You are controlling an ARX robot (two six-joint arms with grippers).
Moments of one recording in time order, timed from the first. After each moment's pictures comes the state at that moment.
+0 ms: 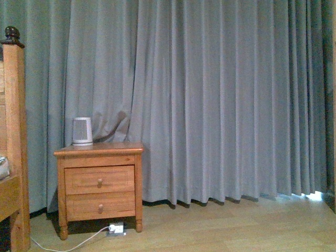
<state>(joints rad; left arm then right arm) 0.00 0.00 0.01 0.00 0.00 -0.01 0.00 0.01 0.01 0.00 0.00 0.01</state>
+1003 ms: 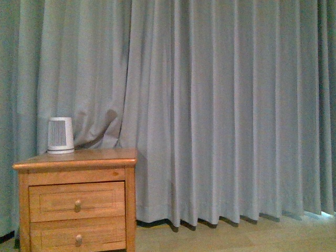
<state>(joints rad) 0.00 0.00 0.01 0.00 0.00 -0.01 0.00 0.01 0.01 0.00 0.00 0.01</state>
